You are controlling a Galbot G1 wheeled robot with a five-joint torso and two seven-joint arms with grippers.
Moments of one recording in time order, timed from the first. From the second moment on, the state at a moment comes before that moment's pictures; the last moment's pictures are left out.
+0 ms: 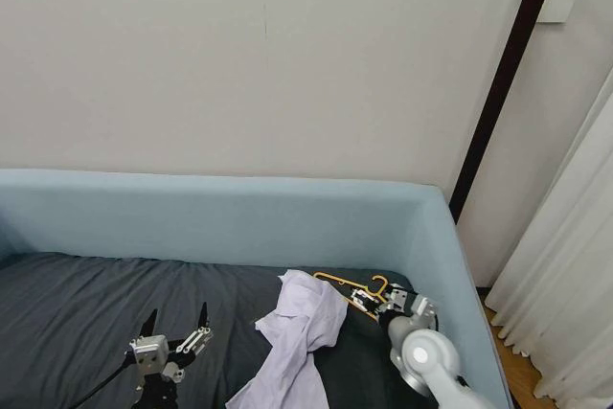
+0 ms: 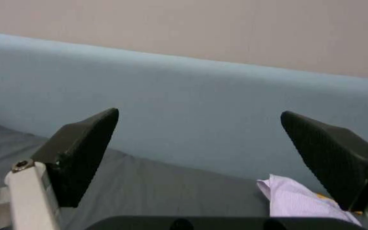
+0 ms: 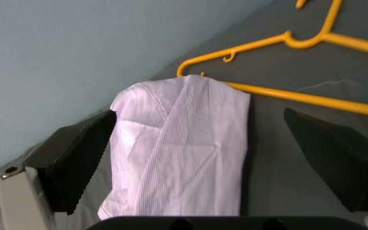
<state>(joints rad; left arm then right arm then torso) 1.67 -1.40 -0.57 -2.12 -0.23 -0.13 -0.19 -0.87 1.31 0.17 1.50 1.16 -0.39 0.47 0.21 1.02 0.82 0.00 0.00</state>
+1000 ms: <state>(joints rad) 1.68 -1.42 -0.55 -2.11 -0.20 -0.20 -0.19 -0.80 1.54 0.28 1.13 0.95 -0.40 0.28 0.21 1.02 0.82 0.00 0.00</state>
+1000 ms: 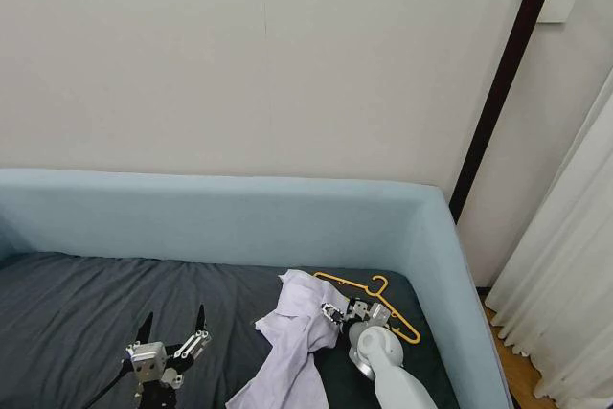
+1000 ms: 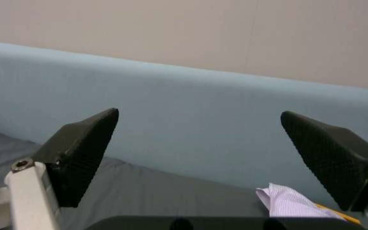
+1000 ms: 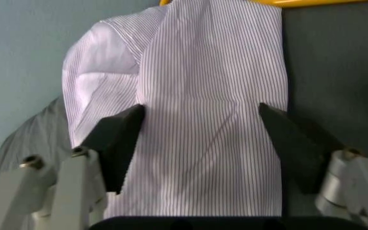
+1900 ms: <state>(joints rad) 1.61 -1.39 -0.53 -2.04 -0.21 -0.20 -0.21 -0.83 1.54 0.26 1.18 0.93 -0.38 0.24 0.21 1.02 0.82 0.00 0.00</state>
